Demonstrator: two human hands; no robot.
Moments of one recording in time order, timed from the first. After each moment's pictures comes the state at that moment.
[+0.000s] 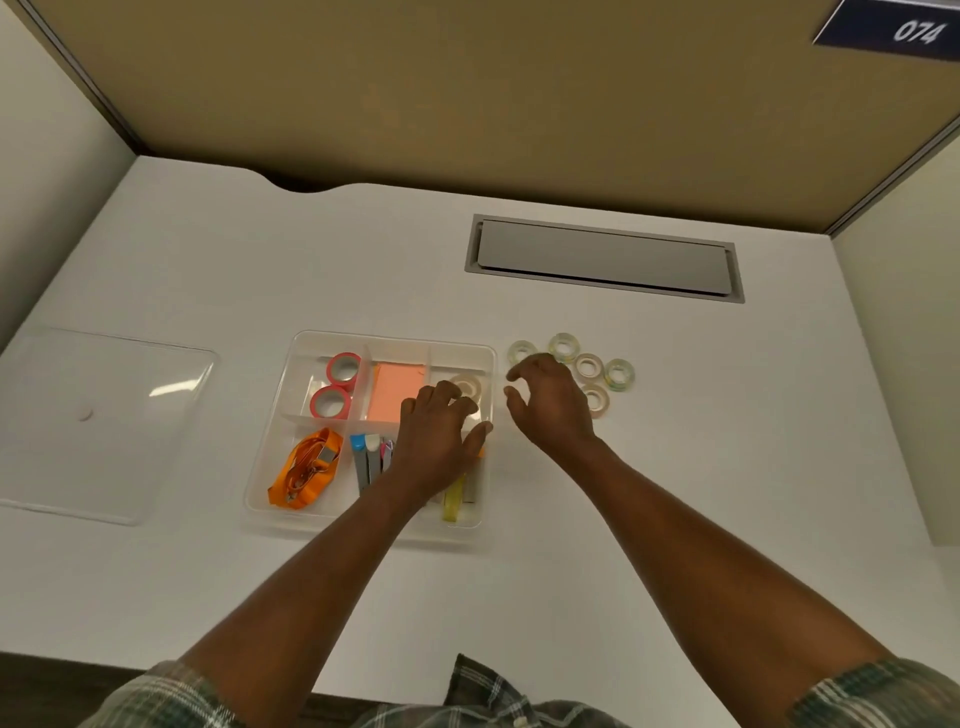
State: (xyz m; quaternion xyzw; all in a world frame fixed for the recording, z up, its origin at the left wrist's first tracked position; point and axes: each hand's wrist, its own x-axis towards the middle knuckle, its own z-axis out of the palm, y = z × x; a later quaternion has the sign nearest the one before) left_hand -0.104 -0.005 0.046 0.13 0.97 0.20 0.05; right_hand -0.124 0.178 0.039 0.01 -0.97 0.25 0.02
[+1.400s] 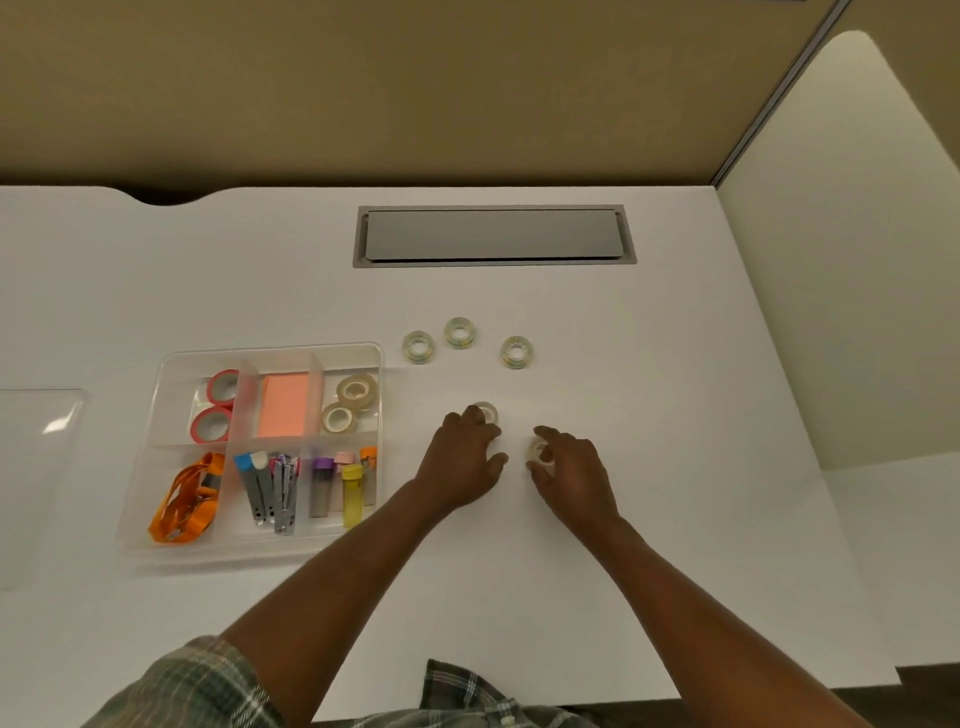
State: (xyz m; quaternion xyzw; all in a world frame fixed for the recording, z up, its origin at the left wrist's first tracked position) left_hand -0.071 0.148 0.025 0.25 0.93 0.19 0.20; right_hand 0.006 0.317 0.004 -0.15 -0.94 0.29 -0.06
